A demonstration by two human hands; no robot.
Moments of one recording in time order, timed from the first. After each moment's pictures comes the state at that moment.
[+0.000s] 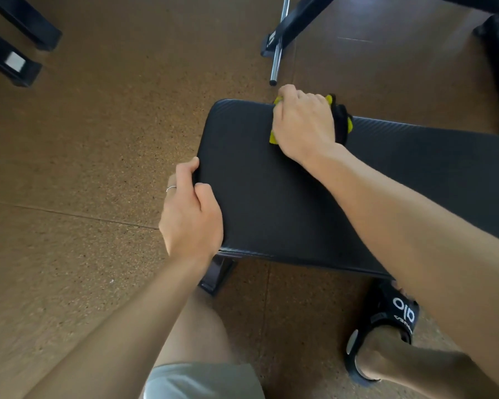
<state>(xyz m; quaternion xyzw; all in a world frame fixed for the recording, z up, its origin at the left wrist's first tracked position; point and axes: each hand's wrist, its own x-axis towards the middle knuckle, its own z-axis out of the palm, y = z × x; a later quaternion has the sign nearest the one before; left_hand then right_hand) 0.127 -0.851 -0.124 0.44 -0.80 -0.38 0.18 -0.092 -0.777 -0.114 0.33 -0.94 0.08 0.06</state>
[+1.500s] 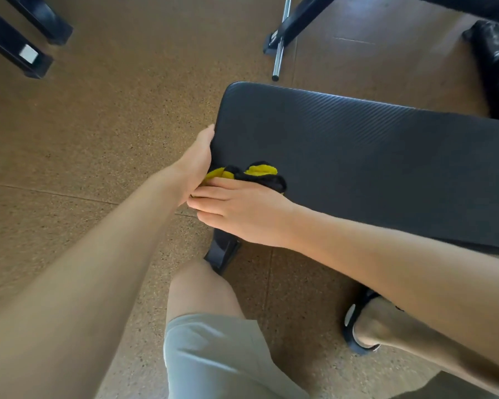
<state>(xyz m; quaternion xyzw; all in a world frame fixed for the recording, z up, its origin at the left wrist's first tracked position) 0.118 -0.910 -0.106 0.36 -0.65 -0.67 -0.10 0.089 -0.759 -0.122 0.78 -0.61 -0.06 0.09</state>
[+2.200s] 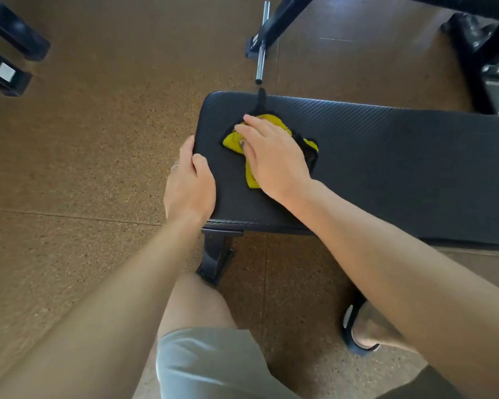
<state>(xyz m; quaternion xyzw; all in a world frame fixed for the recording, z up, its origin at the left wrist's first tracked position) 0.124 -0.866 -0.116 0.43 -0.78 -0.44 0.09 0.014 -0.749 -0.108 0.40 -0.90 0.18 0.03</state>
